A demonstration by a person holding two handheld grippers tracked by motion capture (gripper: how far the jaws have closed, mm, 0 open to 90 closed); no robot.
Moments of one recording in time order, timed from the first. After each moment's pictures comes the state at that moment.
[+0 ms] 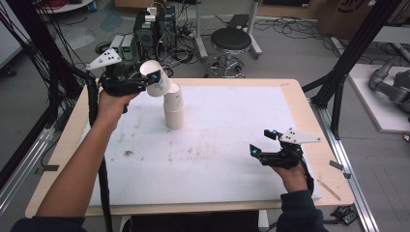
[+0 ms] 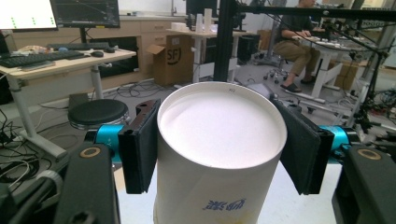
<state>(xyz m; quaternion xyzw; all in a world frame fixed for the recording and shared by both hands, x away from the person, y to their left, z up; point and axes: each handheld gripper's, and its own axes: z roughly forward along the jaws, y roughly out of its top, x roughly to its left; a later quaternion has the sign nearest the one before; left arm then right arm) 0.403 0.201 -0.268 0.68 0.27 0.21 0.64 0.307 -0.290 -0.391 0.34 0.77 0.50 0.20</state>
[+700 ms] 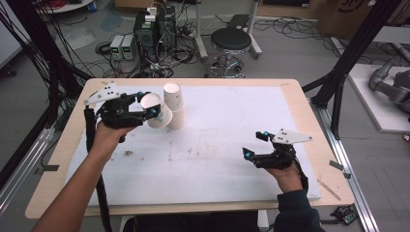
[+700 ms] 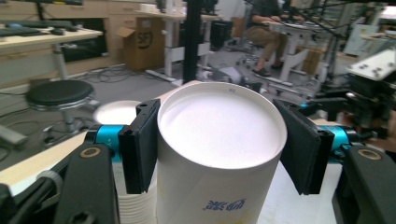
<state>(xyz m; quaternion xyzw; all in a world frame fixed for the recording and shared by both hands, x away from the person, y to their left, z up) 0.353 0.197 -0.318 0.71 0.25 0.16 0.64 0.308 -0.274 -0.393 0.31 0.79 0.51 0.17</state>
